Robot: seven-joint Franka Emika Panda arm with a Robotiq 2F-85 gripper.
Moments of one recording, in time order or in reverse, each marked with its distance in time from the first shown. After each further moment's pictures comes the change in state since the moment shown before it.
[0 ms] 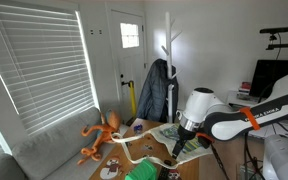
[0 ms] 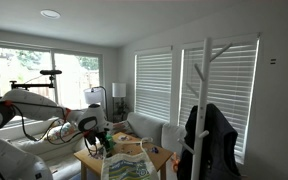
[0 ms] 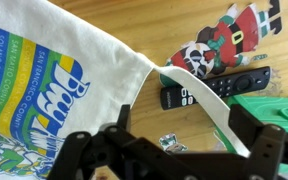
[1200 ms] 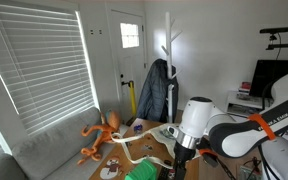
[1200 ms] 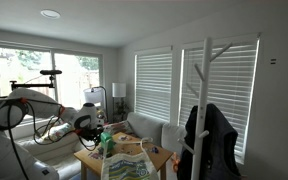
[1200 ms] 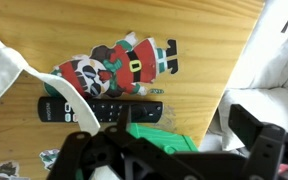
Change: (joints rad) arm 0.263 0.073 0.009 0.039 0.143 0.023 -0.179
